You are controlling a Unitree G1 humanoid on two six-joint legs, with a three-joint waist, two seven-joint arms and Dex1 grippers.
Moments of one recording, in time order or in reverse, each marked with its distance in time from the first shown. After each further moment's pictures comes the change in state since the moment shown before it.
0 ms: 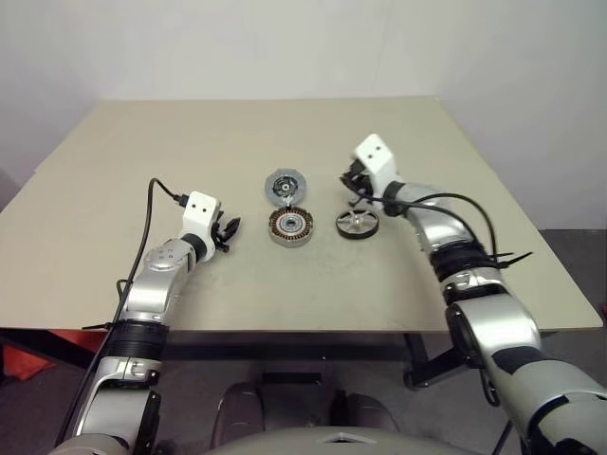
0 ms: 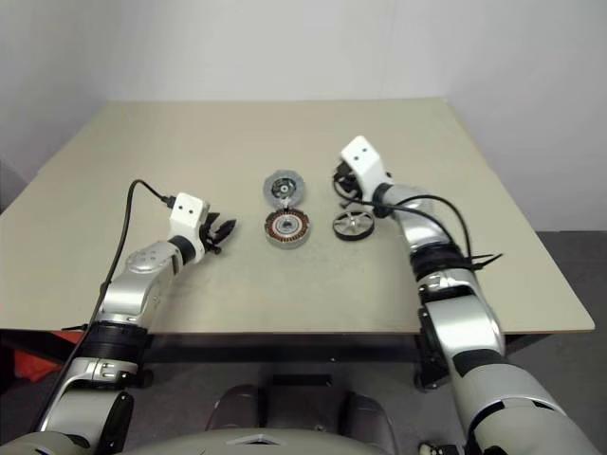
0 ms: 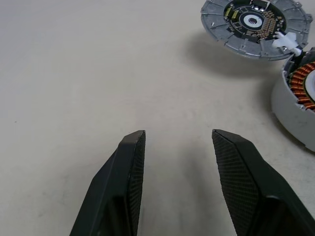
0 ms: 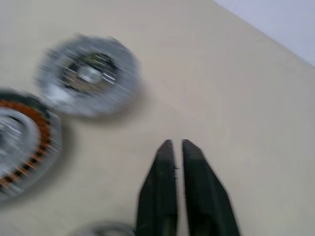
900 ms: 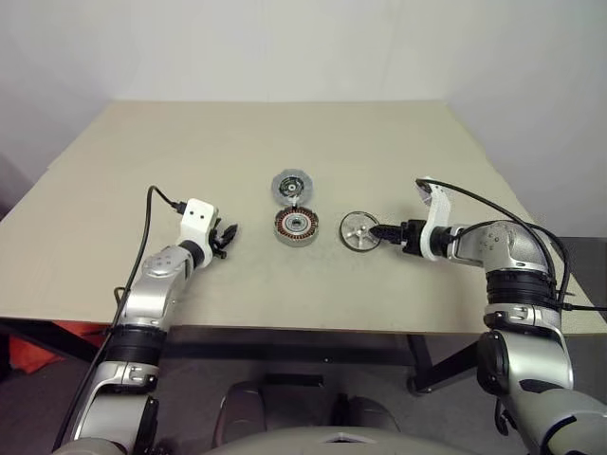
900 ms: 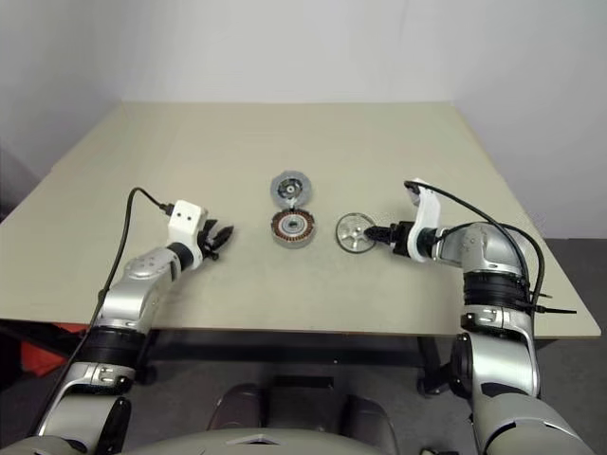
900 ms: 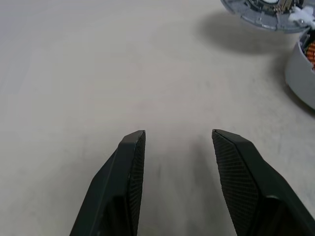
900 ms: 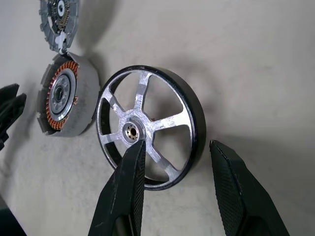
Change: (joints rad) left arm 0.033 0.005 0.001 0.026 0.000 -0.017 -0.004; right arm 0.220 -0.022 -0.373 -0.435 0.469 1.211 -0.071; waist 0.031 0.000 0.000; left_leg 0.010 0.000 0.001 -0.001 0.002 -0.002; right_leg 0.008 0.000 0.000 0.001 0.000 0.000
